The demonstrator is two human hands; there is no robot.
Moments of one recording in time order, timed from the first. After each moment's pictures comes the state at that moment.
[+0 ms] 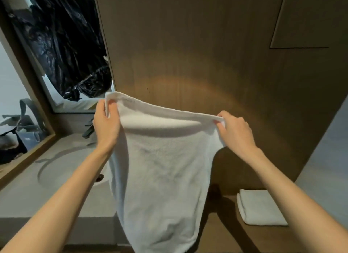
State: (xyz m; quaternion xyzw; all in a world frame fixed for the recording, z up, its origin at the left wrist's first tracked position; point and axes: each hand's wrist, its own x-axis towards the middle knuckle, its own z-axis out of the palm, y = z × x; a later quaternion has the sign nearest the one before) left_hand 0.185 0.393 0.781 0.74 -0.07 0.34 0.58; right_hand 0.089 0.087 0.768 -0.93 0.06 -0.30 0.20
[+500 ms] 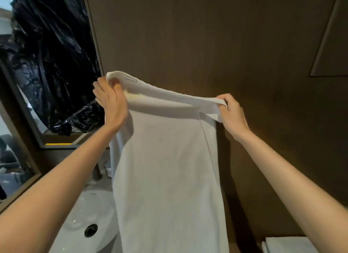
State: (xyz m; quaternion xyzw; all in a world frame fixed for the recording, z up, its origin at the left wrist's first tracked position) left_hand 0.408 0.361 0.889 0.76 -0.05 0.38 0.53; right_hand 0.314 0.088 0.859 -0.82 0.03 -0.37 0.44
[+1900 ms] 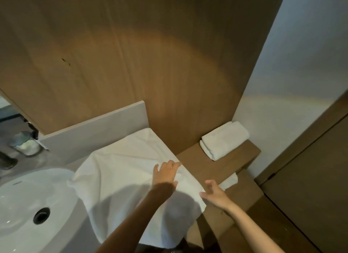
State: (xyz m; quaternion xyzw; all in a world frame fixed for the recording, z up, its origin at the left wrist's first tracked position) left_hand 0.230 0.274 0.501 0.86 -0.51 -0.08 0.06; right_hand 0.052 0.166 0.478 -0.72 0.44 0.09 0.53
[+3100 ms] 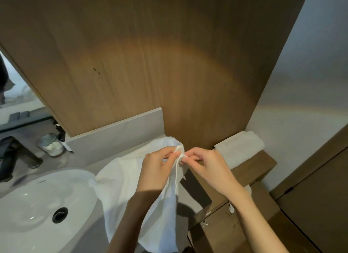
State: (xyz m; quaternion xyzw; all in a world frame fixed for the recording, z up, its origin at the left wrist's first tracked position) left_hand 0.242 0.342 0.655 0.79 -0.36 -0.12 0.47; right_hand 0.130 0.217 0.652 -0.87 0.18 -0.18 0.43
